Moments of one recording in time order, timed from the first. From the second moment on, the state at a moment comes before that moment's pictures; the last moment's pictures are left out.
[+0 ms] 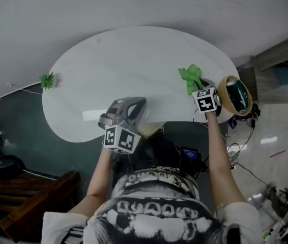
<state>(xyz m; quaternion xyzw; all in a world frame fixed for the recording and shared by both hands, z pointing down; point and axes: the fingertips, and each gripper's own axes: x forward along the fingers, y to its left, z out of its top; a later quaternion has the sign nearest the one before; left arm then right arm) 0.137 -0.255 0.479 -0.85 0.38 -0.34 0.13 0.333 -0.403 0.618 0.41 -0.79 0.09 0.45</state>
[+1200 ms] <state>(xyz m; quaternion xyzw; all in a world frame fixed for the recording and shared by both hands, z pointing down) 0.023 -0.170 0.468 -0.81 0.46 -0.35 0.12 0.244 -0.353 0.588 0.40 -0.81 0.06 0.42</state>
